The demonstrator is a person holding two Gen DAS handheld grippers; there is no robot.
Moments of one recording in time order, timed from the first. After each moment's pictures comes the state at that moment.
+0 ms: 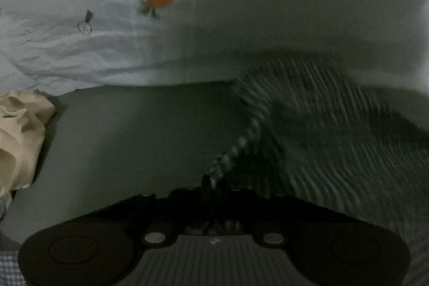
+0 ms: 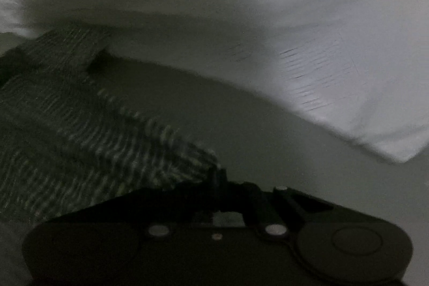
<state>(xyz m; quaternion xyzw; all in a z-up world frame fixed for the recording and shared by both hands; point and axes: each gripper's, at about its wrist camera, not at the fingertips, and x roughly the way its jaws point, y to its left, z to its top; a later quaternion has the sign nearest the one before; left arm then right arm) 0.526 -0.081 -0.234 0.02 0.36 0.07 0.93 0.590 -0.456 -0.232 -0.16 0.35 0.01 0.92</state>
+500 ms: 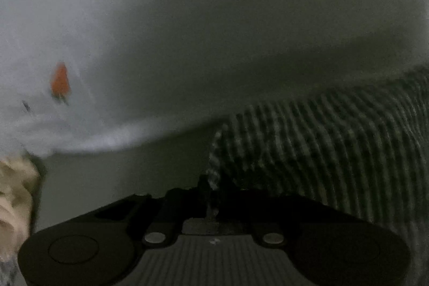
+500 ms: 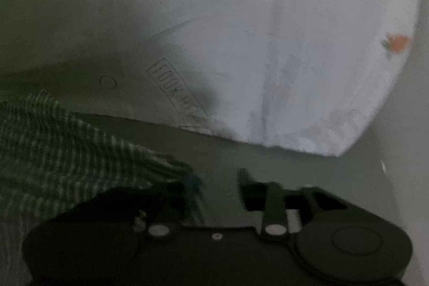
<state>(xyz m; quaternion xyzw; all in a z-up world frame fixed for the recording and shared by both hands) 0.582 -0.186 -0.230 0.11 0.37 0.05 0.92 0.614 -0.583 -0.211 -0.06 0.34 -0.07 0.94</state>
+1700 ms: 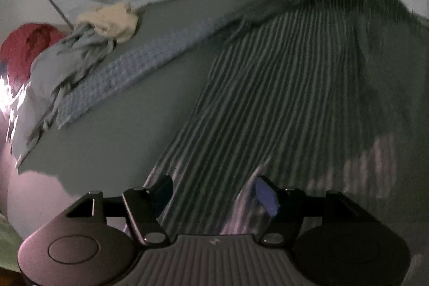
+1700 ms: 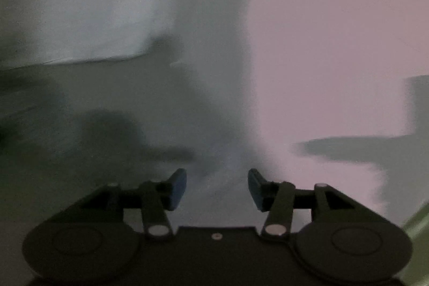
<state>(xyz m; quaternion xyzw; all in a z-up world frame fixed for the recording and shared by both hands) 0.203 -0.069 -0.245 0.05 0.48 0.14 0.86 0.263 -0.681 -0.222 -0.01 0.36 -0.22 0.91</state>
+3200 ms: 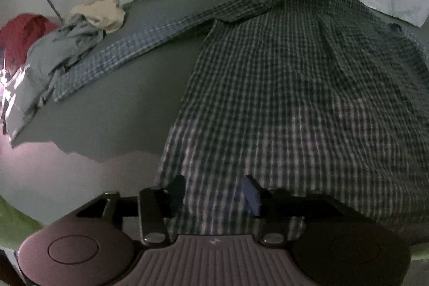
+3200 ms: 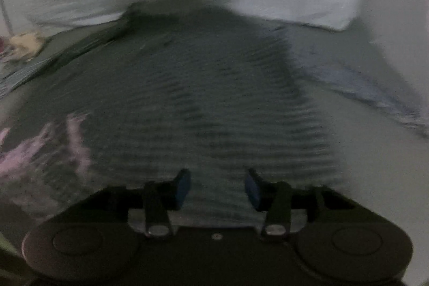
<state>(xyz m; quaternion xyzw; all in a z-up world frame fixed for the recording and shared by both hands) 0.138 -0.116 -0.210 0.04 0.47 0.10 0.87 0.197 -0.464 -0.248 -0.02 0.41 0.06 0.91</state>
